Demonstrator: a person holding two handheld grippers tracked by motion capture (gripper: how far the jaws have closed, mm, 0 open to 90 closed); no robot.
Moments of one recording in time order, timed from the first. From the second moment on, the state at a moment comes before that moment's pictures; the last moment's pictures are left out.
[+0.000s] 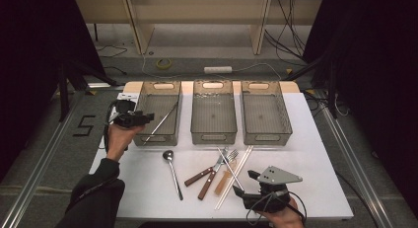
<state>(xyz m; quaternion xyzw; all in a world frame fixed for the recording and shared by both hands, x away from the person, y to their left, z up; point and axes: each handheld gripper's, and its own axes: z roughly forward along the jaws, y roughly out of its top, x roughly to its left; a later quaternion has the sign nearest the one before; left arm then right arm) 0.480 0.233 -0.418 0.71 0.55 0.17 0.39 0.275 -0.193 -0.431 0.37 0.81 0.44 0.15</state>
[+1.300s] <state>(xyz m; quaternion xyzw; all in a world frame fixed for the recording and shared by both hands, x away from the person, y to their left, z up) 0.373 0.196 -0.426 0.75 0.42 0.15 0.49 0.294 -0.195 -0.455 0.43 0.84 0.33 0.10</state>
